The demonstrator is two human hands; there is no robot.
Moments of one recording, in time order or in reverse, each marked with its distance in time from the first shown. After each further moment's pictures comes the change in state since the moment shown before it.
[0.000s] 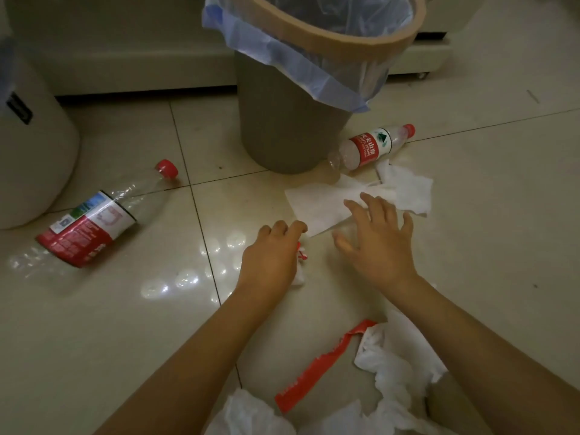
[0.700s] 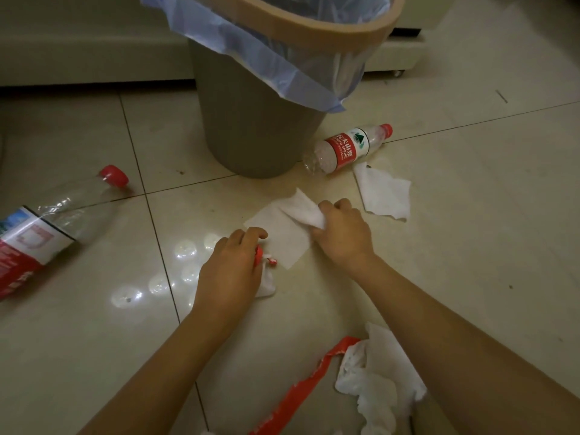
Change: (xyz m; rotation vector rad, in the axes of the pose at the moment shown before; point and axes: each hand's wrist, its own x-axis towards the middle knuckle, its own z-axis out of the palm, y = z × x) left_hand 0.011 -0.017 0.013 -0.235 0.103 -0.084; right_hand 0.057 0.003 0.029 0.123 -0.055 0.063
